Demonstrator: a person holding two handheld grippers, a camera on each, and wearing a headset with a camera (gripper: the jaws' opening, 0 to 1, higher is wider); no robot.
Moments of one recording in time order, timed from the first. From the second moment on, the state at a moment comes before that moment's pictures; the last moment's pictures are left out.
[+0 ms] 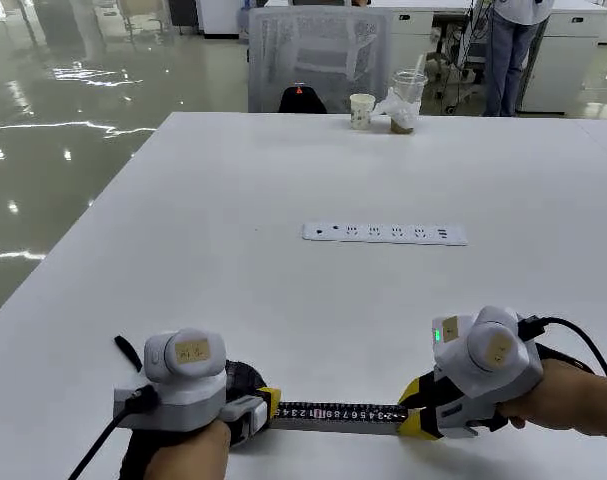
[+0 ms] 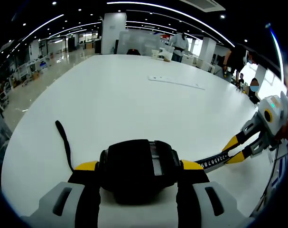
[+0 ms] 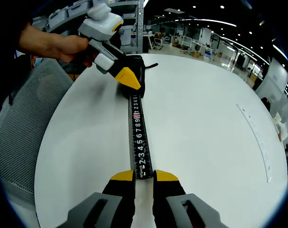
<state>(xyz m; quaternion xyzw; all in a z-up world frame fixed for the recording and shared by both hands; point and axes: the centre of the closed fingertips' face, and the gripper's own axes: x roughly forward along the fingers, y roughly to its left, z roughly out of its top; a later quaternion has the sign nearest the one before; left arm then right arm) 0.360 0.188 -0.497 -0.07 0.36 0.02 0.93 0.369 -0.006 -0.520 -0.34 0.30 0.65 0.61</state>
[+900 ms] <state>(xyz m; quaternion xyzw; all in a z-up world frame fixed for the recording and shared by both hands) 0.360 0.188 -0.497 -0.07 0.37 0.02 0.93 0.366 0.020 -0.521 -0.33 0.30 0.65 0.61</state>
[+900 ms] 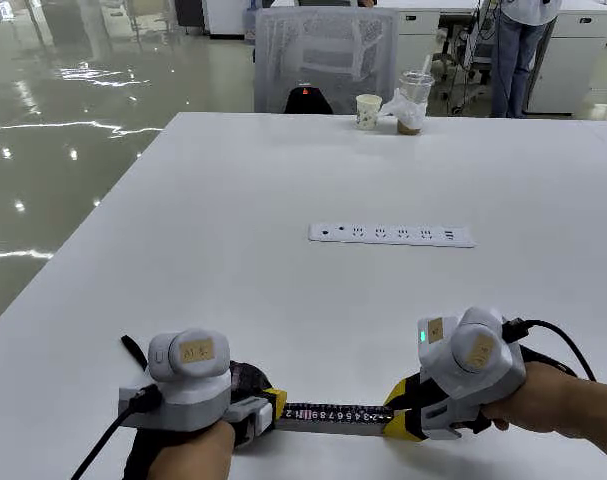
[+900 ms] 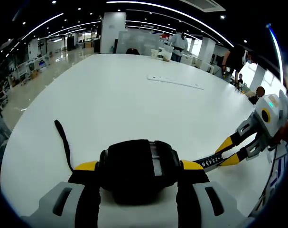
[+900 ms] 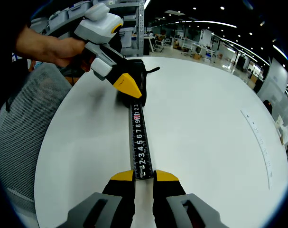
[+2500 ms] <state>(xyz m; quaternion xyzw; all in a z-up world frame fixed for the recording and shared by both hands) 0.360 0.188 -0.497 -0.08 0.37 0.01 0.93 0.357 0.079 -0.520 -0.31 0.28 0.67 0.61</state>
